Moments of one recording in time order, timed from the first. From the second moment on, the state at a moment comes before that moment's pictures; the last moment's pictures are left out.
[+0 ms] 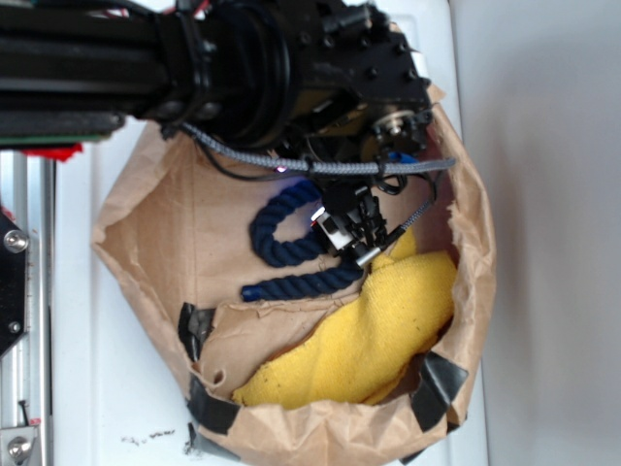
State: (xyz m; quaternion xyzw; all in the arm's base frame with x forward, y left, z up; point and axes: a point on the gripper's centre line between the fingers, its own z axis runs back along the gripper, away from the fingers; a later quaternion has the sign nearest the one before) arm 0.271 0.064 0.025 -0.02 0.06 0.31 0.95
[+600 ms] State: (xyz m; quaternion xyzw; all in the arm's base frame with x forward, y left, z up) arm 0.267 0.065 0.025 -0.02 0.06 0.35 0.93
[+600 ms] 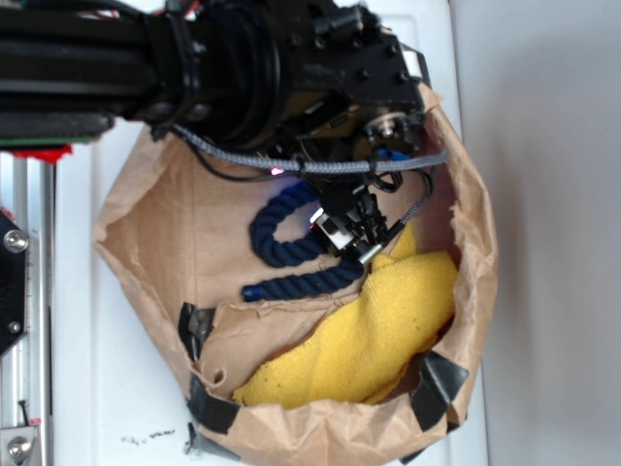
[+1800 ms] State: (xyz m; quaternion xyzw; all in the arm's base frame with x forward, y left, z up) arm 0.255 0.051 0.043 -0.06 0.04 0.34 0.94
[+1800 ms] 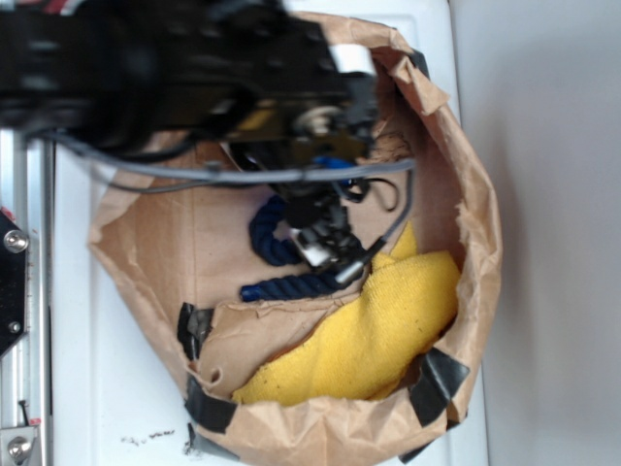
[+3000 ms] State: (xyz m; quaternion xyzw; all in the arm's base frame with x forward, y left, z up) arm 0.250 0.070 0.053 -0.06 0.01 0.48 0.87
